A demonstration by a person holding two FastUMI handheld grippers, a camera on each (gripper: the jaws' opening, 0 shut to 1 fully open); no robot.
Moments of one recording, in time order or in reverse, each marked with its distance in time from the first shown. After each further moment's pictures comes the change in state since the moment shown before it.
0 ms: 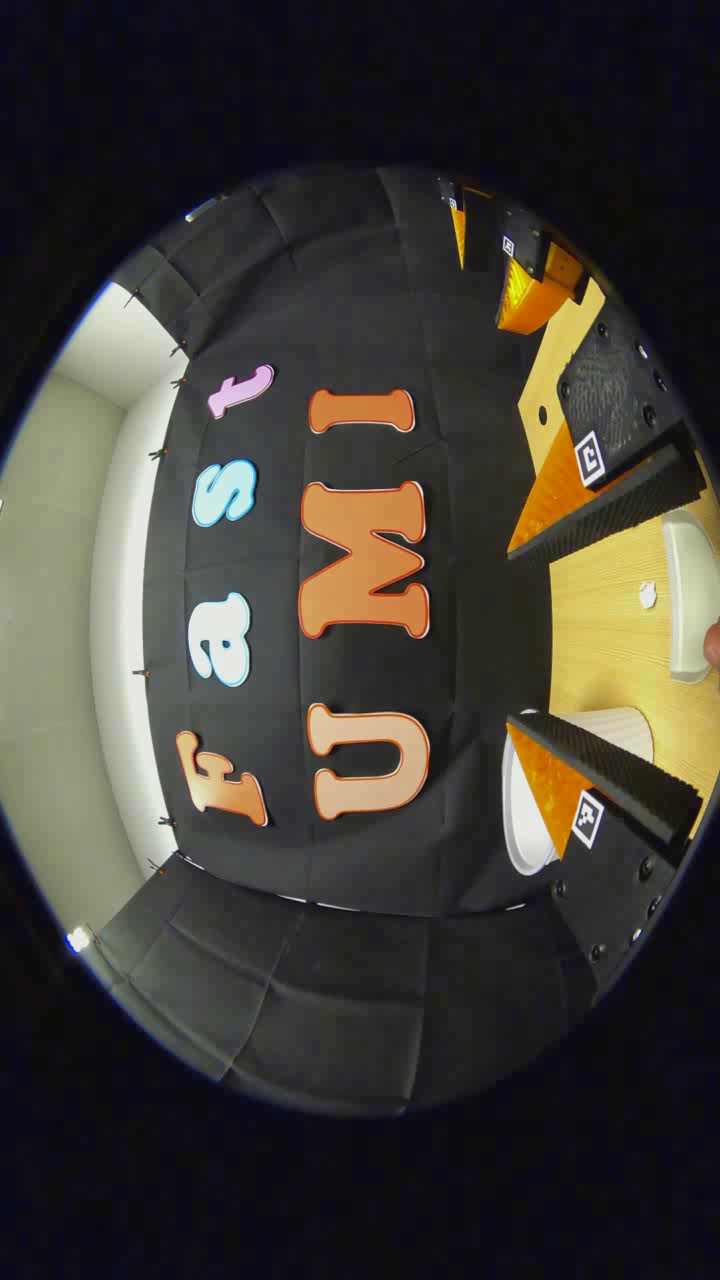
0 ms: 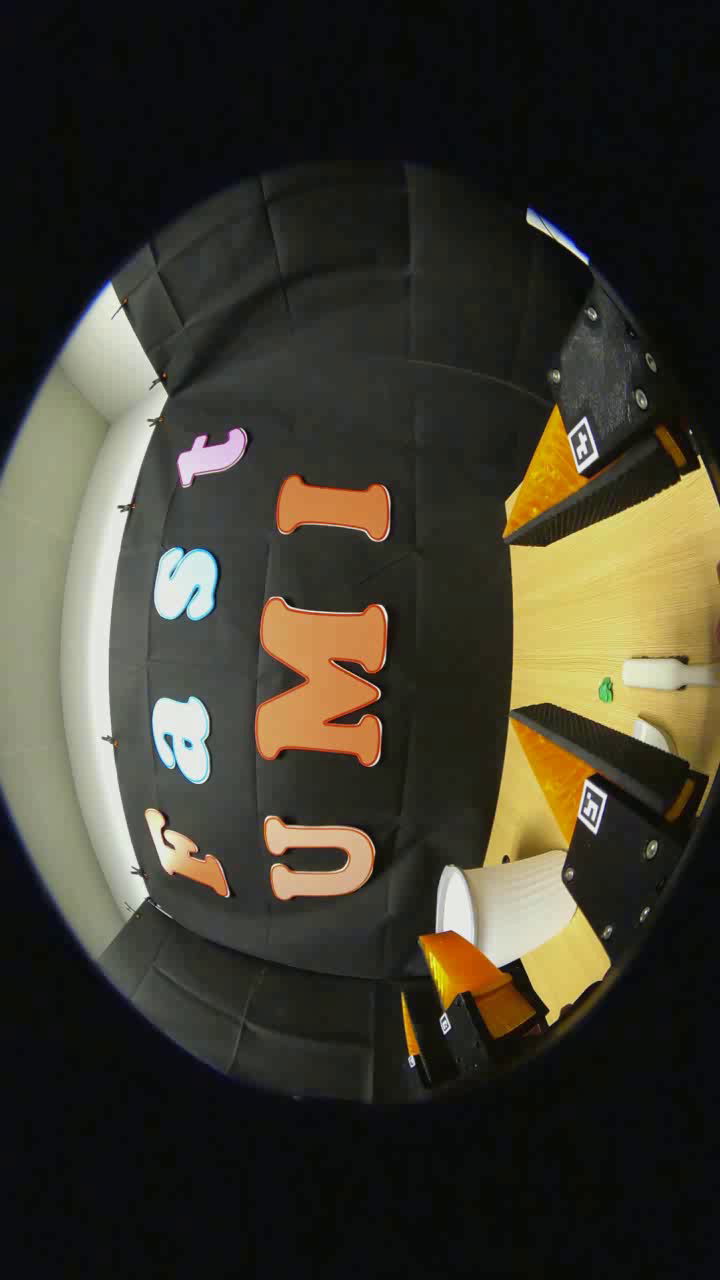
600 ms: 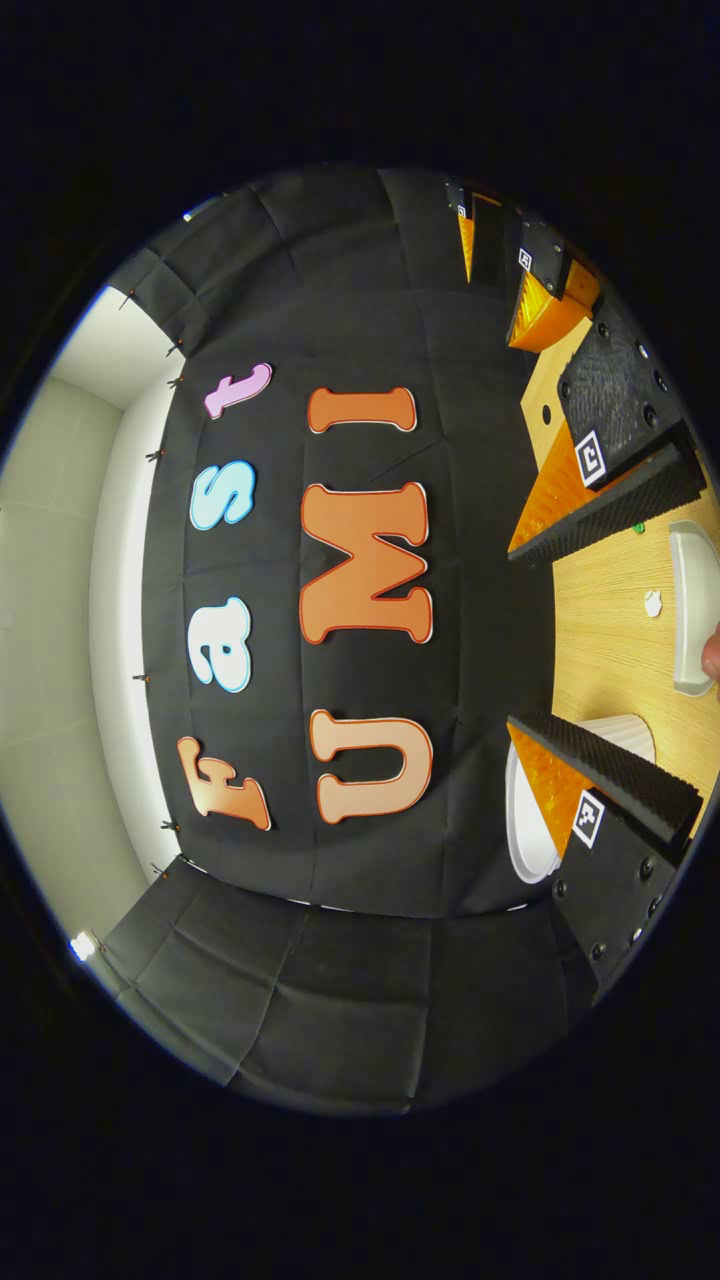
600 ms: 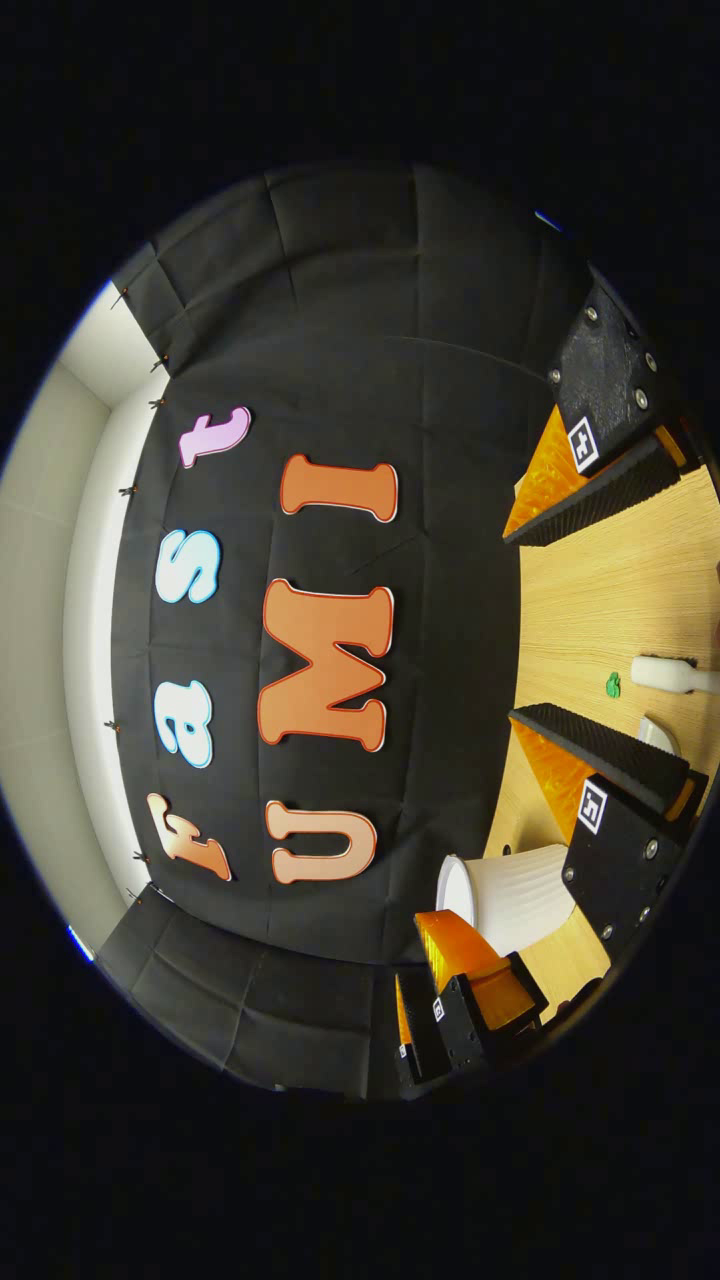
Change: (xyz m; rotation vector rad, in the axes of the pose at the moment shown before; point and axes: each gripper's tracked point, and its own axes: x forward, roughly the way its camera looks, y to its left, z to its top) left arm 0.014 -0.017 -0.006 -0.003 0.029 0.011; right arm 0.017 0.002 0.001 -0.011 -0.015 0.059
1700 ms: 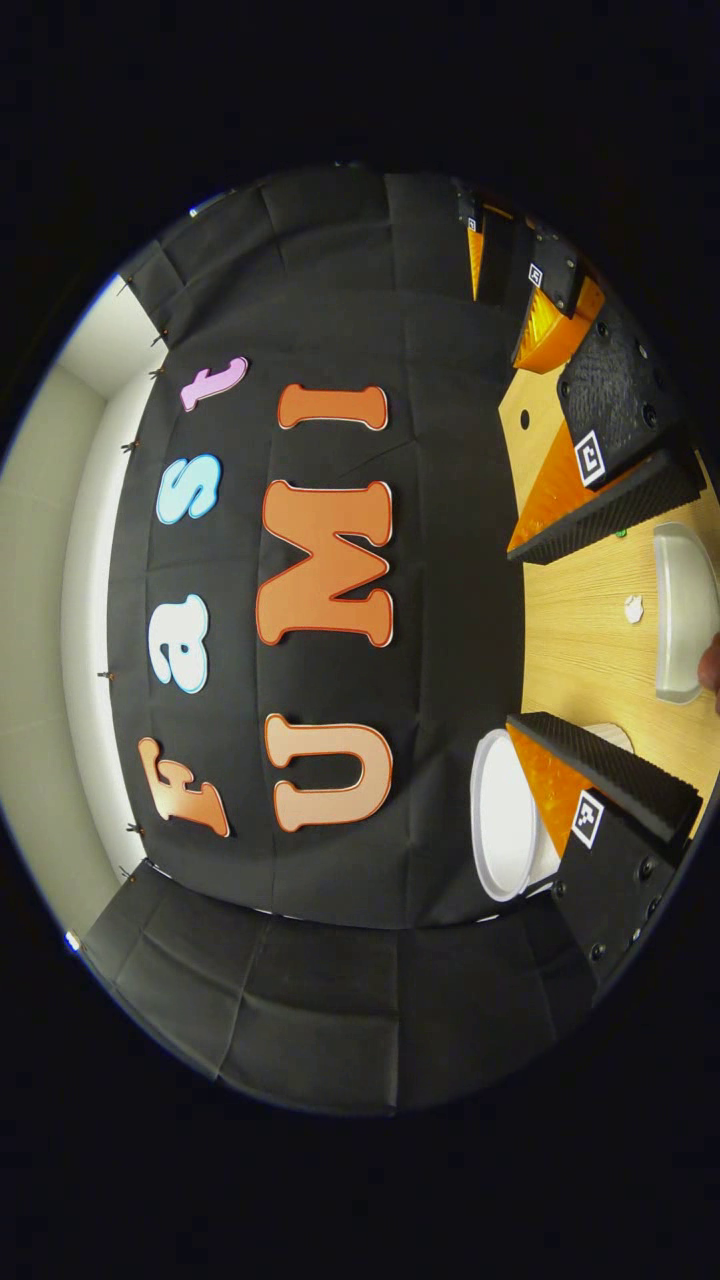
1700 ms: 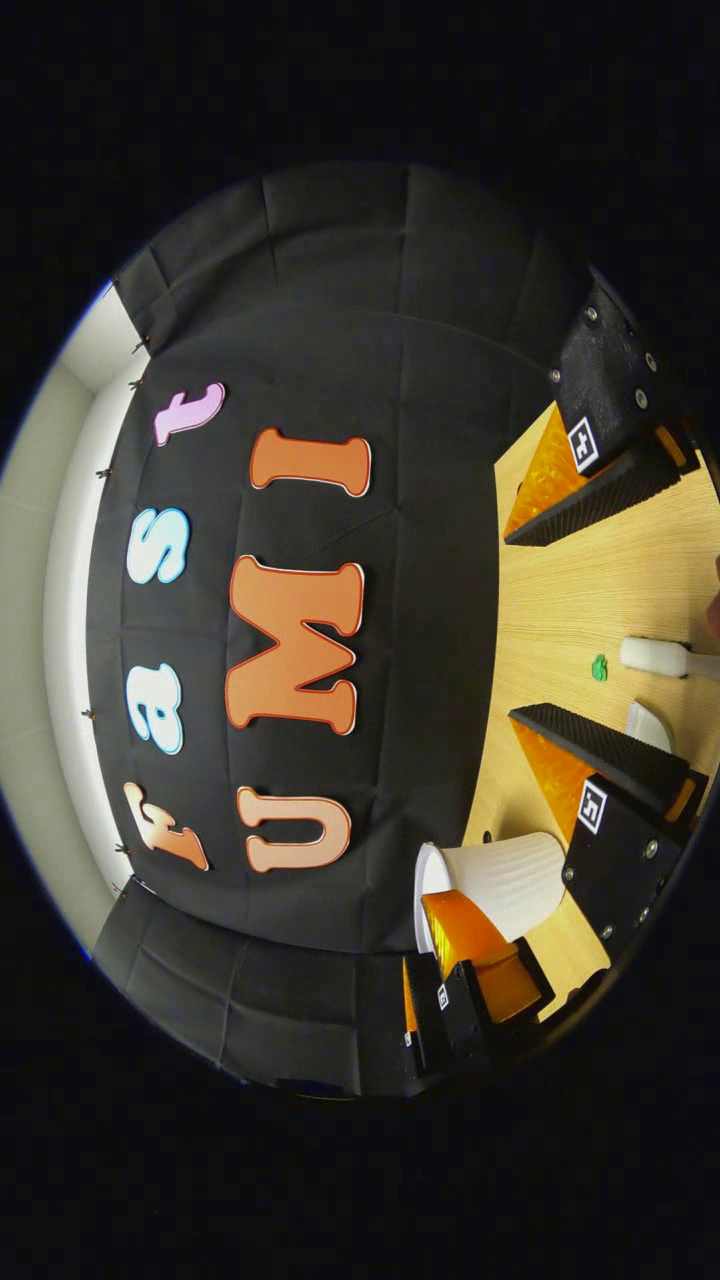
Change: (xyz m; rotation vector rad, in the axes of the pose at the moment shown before) left arm 0.017 0.002 -0.035 -0.026 0.110 -0.022; right arm 0.015 0.019 -0.028 -0.003 0.086 0.048
